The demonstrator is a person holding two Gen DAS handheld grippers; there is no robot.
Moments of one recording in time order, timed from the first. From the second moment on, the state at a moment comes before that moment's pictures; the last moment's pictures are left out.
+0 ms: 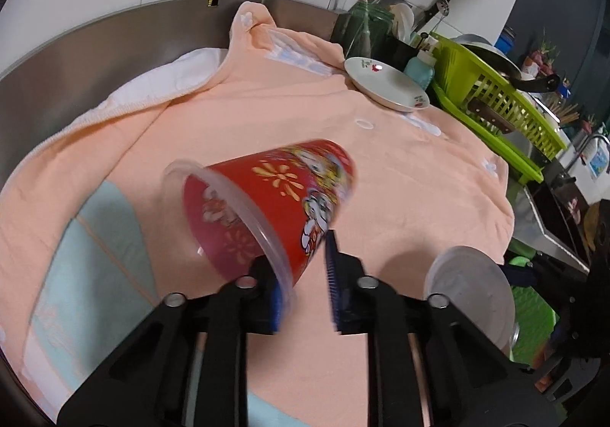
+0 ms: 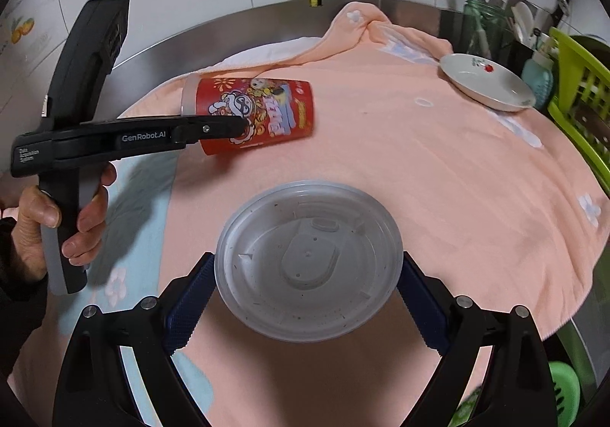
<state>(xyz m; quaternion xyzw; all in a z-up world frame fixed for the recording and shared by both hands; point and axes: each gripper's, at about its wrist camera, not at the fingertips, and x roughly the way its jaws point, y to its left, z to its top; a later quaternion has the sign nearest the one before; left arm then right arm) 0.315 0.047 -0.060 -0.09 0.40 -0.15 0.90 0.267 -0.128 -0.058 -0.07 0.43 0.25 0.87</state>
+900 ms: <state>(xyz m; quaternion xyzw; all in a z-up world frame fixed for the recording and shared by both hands) 0.180 -0.093 0.002 -0.08 0.34 -0.32 0.88 0.126 -0.354 -0.055 -0.01 0.45 0.06 0.89</state>
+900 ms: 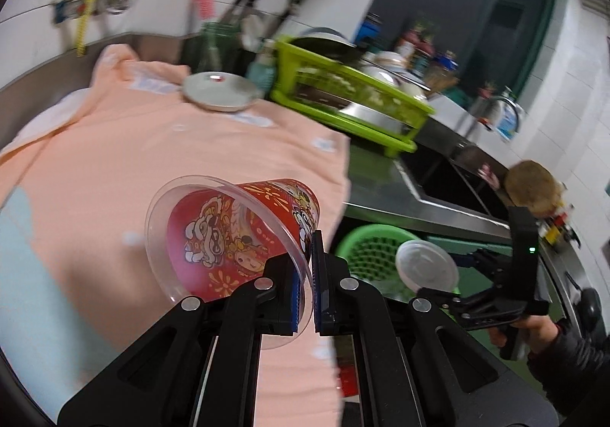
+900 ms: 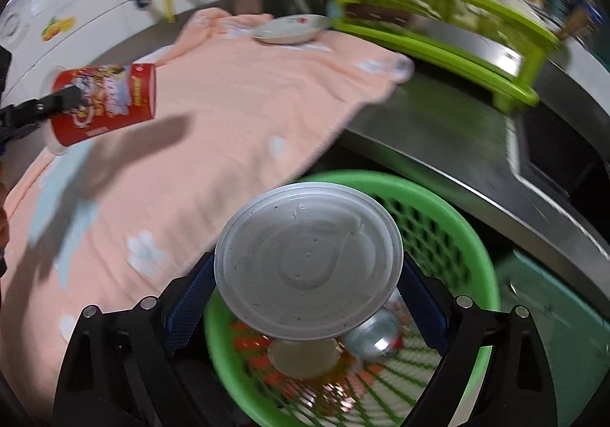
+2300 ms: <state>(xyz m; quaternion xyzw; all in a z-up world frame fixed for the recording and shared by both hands) 0.176 -0.280 -0.082 -0.05 0.46 -0.38 0.80 0.066 -0.434 -0.081 0.08 0.45 0.04 0.89</state>
